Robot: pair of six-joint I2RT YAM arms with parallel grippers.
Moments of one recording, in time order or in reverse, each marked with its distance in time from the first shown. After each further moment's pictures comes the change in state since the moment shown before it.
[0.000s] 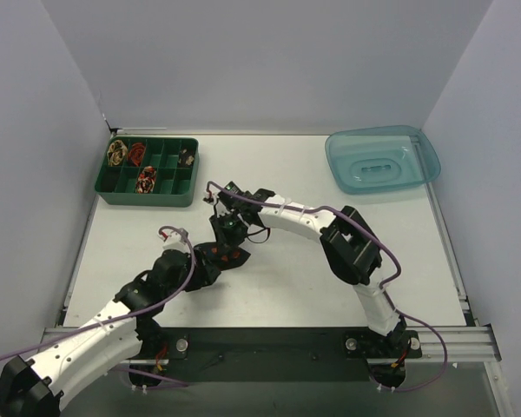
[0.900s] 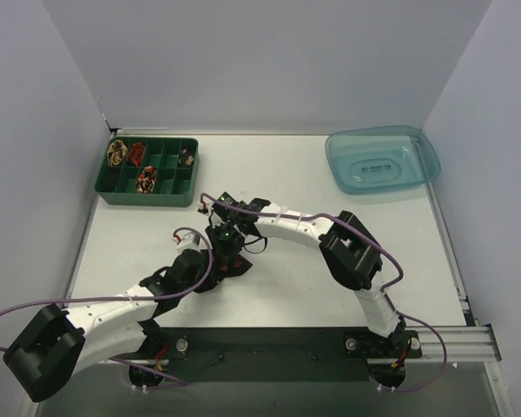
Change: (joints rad) left arm -0.069 0.338 -0.033 0.276 -0.028 -0.119; right arm 0.069 -0.025 -0.053 0.017 0.029 -0.003
